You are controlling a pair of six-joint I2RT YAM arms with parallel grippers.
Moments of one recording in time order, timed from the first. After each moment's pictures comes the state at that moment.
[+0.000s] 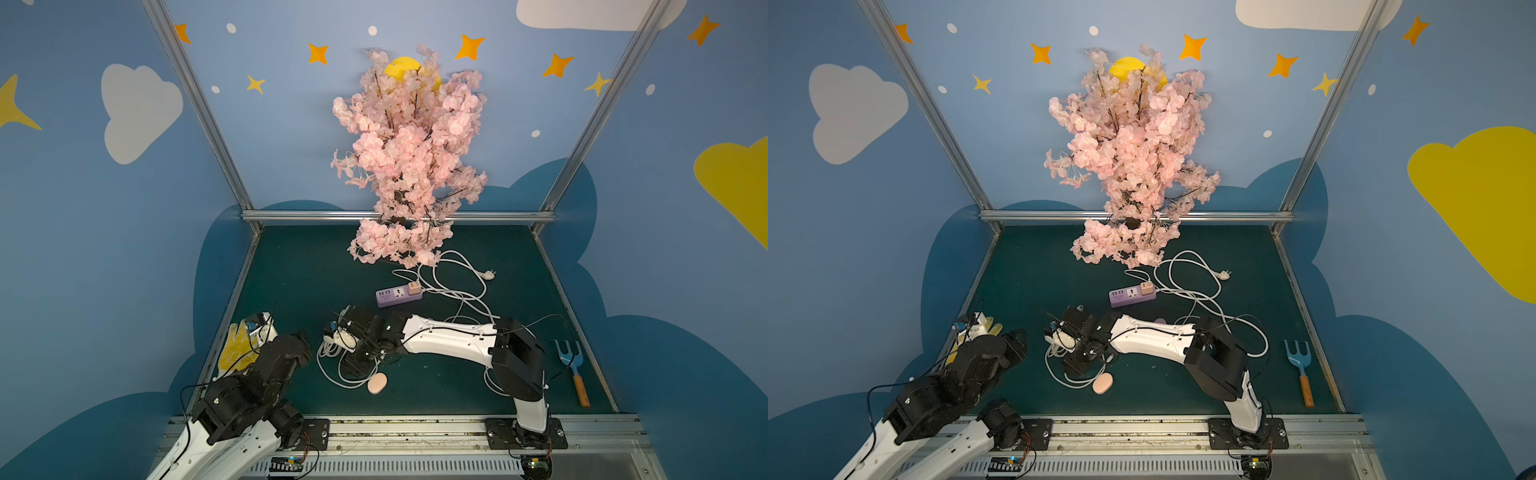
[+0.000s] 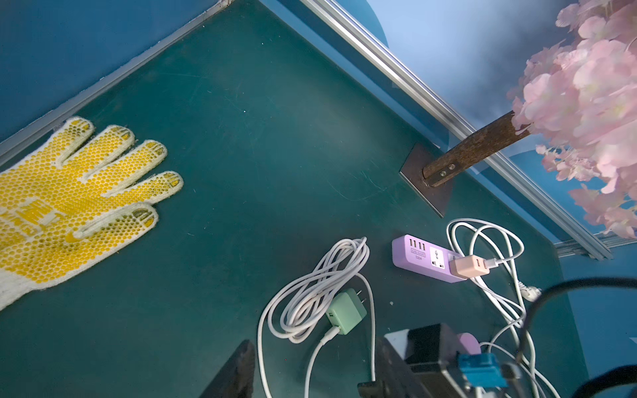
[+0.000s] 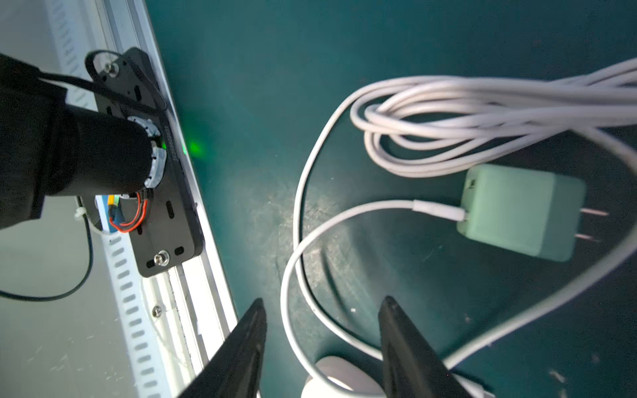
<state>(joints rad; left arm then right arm) -0.68 0.41 0.76 -1.09 -0.56 -1.03 1.24 1.99 1.52 -0.61 -0.26 0.10</state>
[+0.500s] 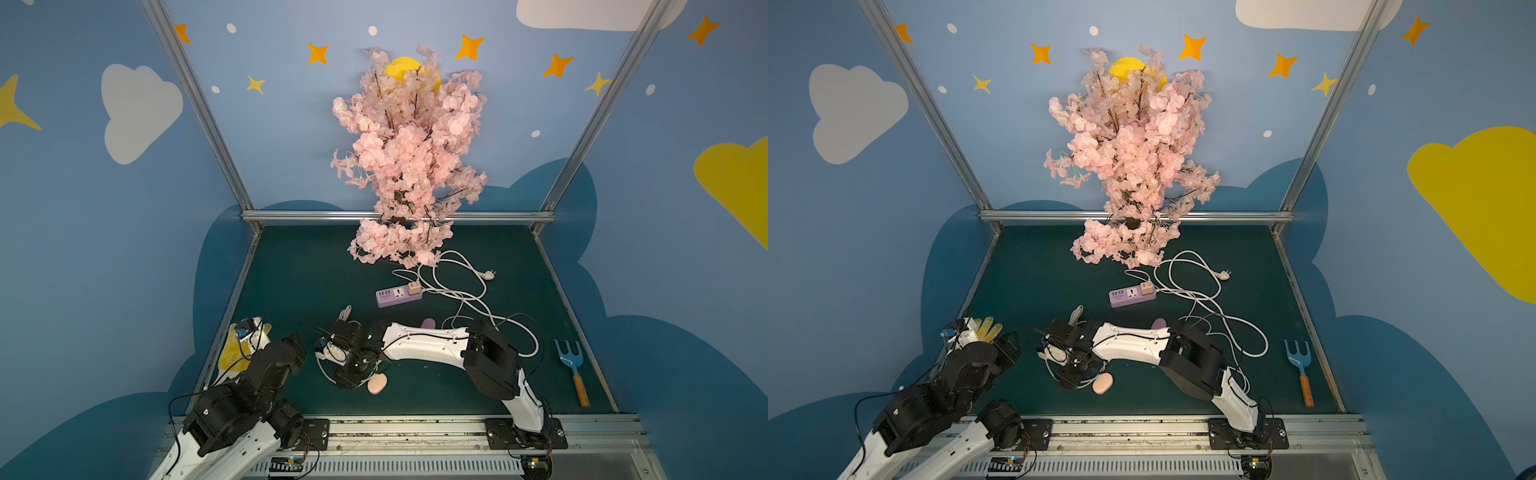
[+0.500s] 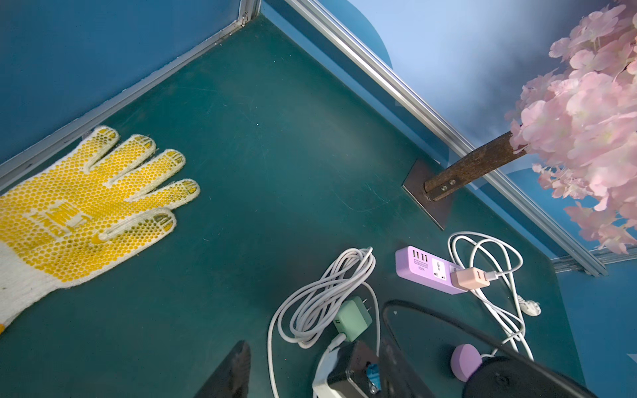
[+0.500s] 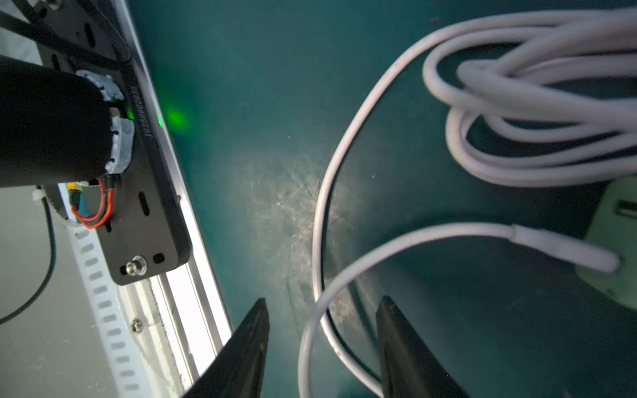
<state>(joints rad) -0.68 0.37 0.76 -1.12 -0.59 -1.03 1.29 2.16 1.66 -0.68 -0.27 0.09</state>
